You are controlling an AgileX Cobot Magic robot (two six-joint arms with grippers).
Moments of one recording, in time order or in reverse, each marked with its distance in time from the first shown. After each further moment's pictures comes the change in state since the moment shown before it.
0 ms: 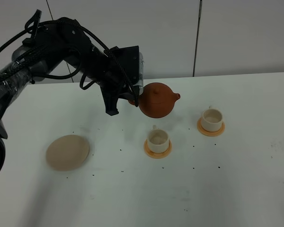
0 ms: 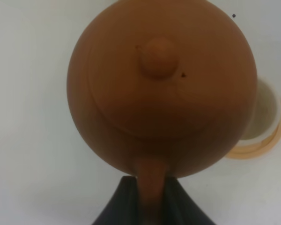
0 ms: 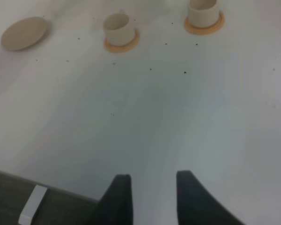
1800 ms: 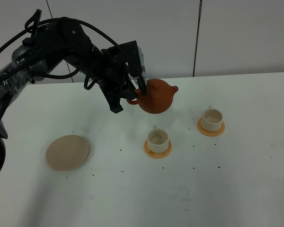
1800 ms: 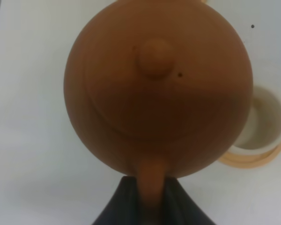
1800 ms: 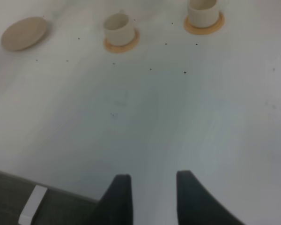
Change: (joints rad) left arm 0.000 0.000 -0.005 0.023 -0.011 -0.174; right arm 0.000 0.000 0.000 0.000 0.000 0.002
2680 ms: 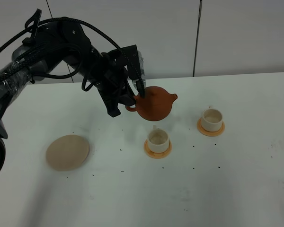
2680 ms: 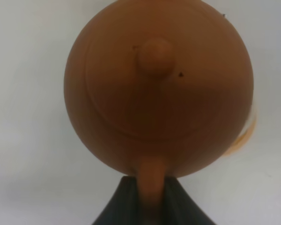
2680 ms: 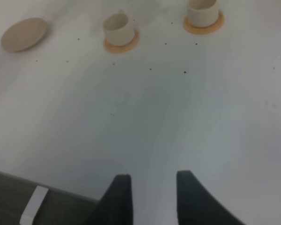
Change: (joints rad) left arm 0.000 0.000 -0.001 0.007 0.080 -0.010; right arm 0.000 0.000 0.000 0.000 0.000 0.006
